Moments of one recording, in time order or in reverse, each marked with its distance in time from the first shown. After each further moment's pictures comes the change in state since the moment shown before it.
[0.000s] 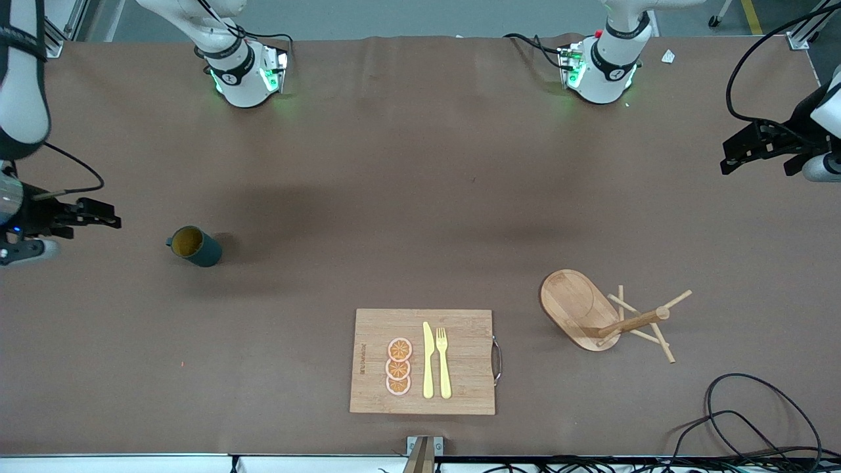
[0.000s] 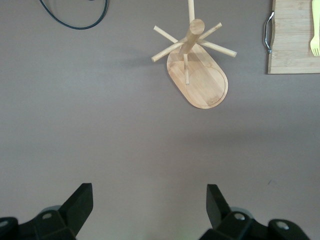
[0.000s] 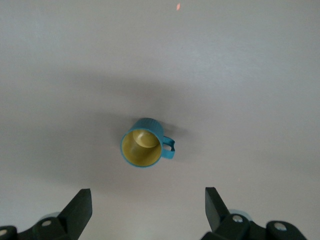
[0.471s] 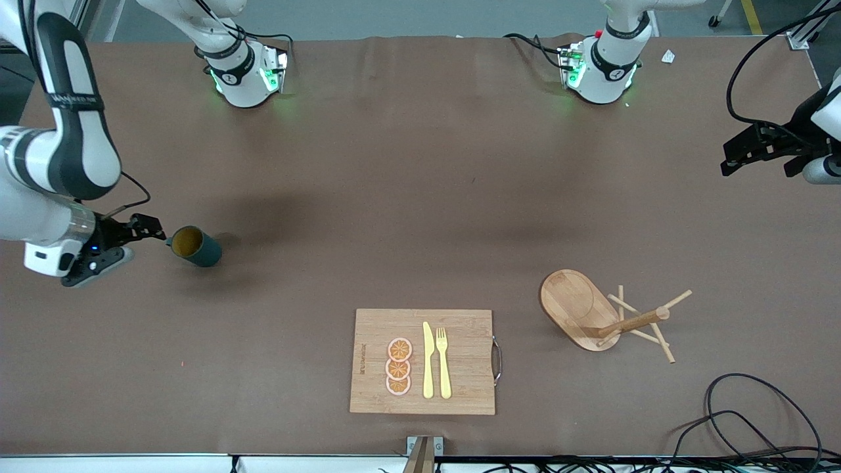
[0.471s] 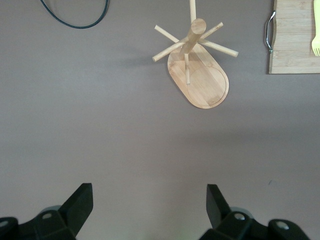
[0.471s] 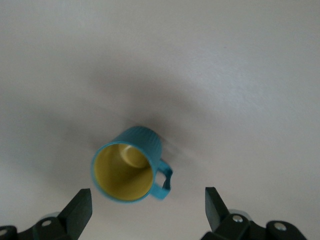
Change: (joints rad) left arm 0.000 0.003 0.002 0.000 0.000 0.000 0.000; right arm -0.007 0.081 0.000 -0.251 0.035 0.350 -0.355
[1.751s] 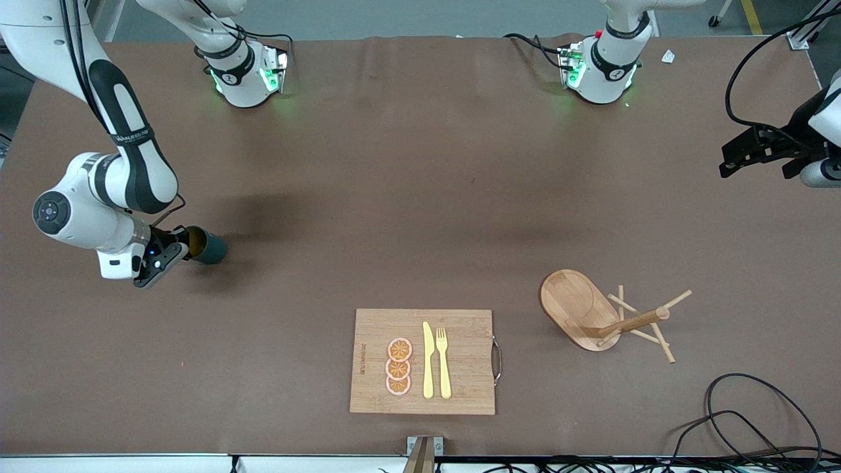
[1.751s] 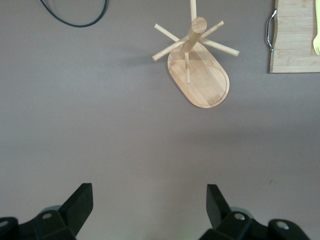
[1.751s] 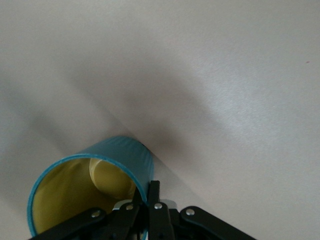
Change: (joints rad) left arm 0.000 0.007 0.000 0.000 0.000 0.000 0.000; right arm 0.025 0.091 0.016 -0.111 0.003 0.201 -0.190
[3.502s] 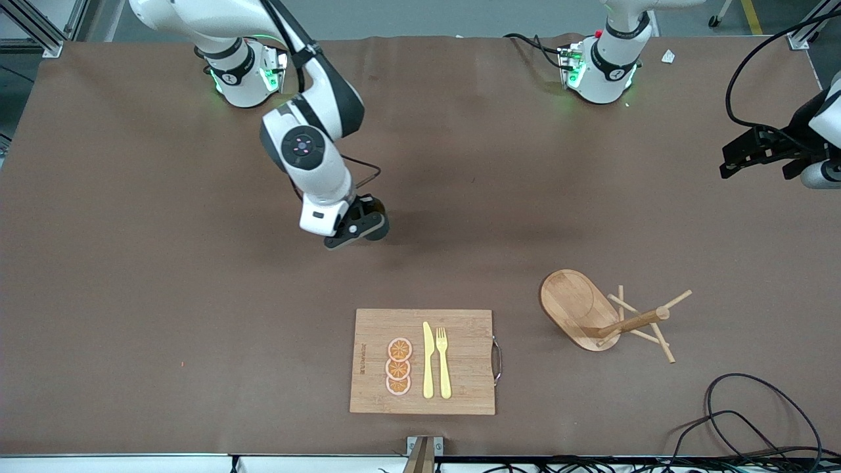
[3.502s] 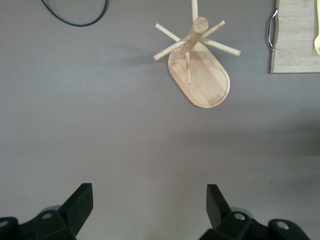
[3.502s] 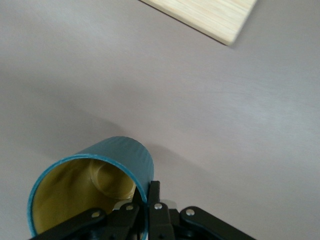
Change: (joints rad) left arm 0.001 0.003 0.002 0.000 0.000 0.000 0.000; right arm 0.749 0.031 0.015 0.220 0.007 -0.049 1.103
